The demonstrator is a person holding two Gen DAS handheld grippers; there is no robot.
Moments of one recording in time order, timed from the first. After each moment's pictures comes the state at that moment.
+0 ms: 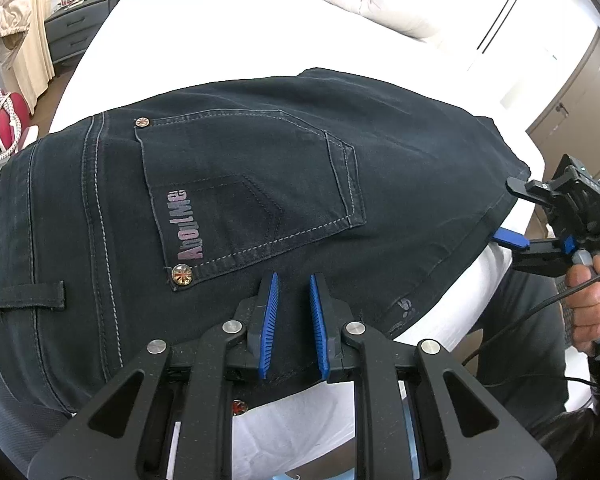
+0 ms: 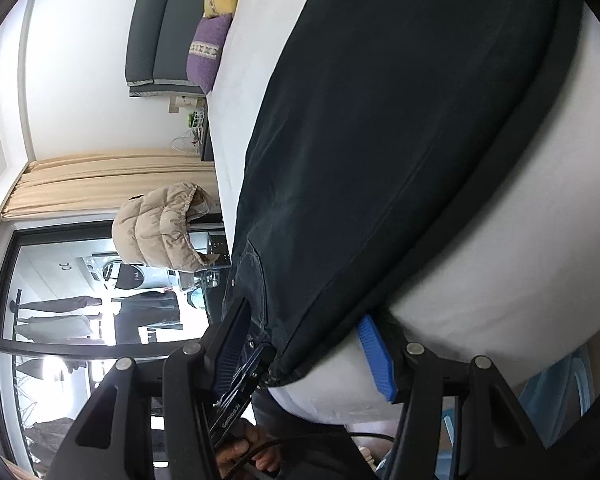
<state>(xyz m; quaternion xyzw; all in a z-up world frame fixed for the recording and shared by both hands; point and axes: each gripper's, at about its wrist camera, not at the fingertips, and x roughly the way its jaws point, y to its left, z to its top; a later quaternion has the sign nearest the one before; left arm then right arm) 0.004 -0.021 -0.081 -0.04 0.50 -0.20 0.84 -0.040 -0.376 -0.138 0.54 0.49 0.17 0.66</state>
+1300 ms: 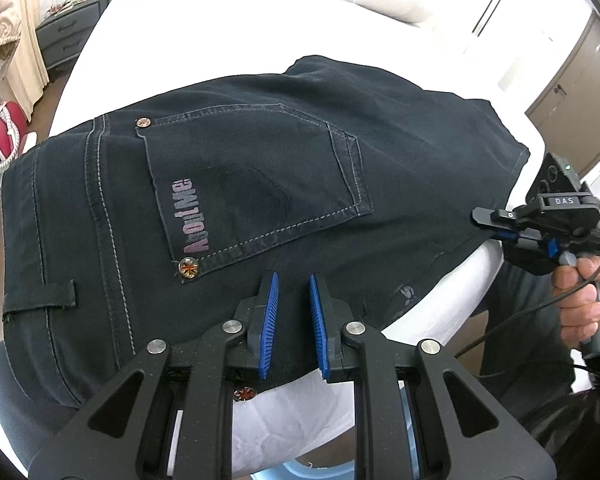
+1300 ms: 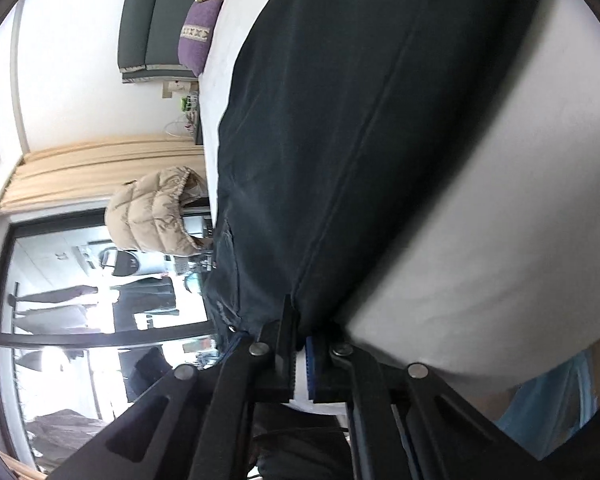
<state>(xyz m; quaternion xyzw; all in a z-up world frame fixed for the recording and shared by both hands) 0.006 -0.028 -0.074 -0.01 0.51 -0.21 0.83 -0.045 -0.365 -0.175 0.55 0.50 0.19 0.64</state>
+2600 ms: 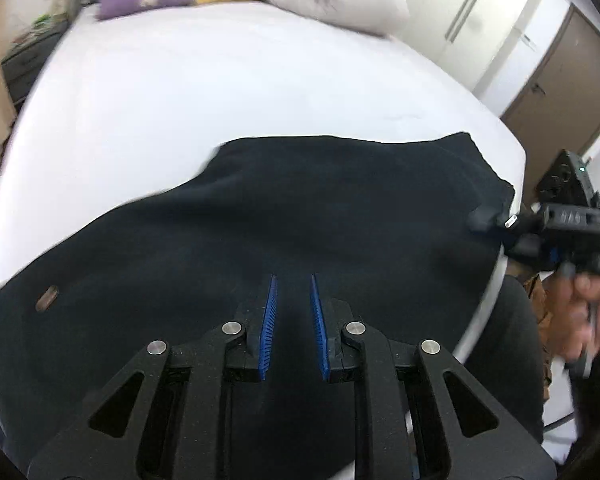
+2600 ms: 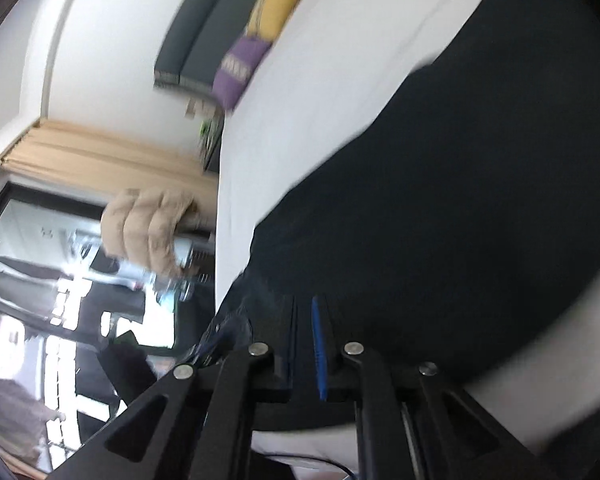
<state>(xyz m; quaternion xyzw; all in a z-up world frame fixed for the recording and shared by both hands) 0.096 -0.120 -0.052 0.00 0.49 -0.27 0.83 0.021 -0.416 -0.111 0.45 0.46 0.18 0.74</state>
